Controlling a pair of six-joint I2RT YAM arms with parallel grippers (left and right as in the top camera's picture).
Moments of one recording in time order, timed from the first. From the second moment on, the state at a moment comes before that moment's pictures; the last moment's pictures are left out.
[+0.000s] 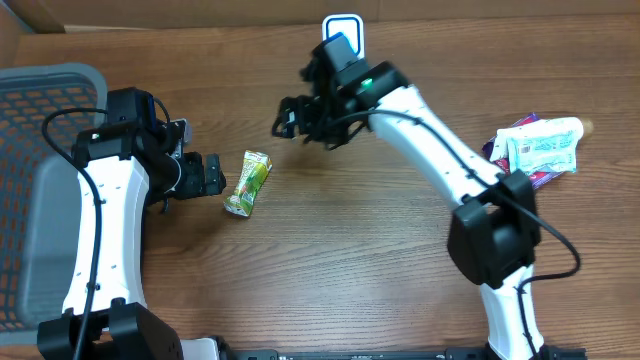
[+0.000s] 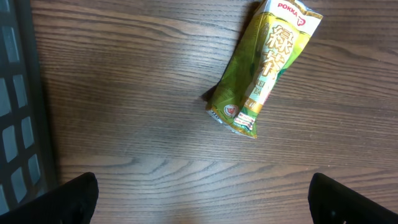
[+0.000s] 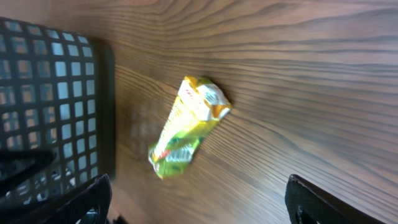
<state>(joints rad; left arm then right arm) 0.19 1.55 1.34 -1.20 0.12 0.03 0.59 2.21 2.02 -0.88 -0.51 0.55</state>
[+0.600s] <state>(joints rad) 0.19 1.55 1.34 -1.20 0.12 0.03 0.81 2.40 2.02 -0.69 -0.37 0.73</state>
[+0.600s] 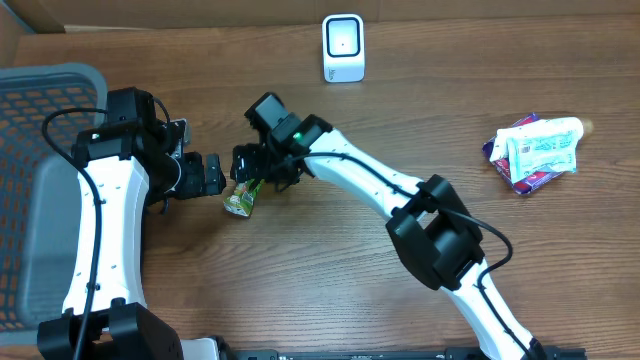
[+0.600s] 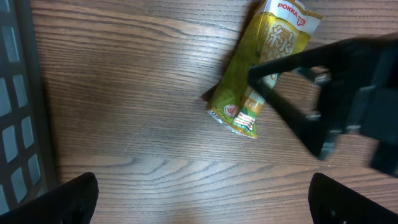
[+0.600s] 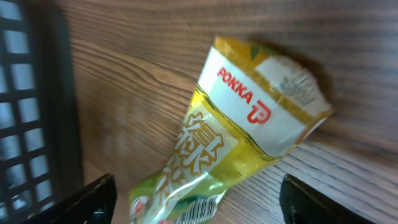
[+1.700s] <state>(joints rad) 0.19 1.55 1.34 -1.20 0.12 0.03 0.58 2.43 2.03 -1.26 -0.33 0.18</state>
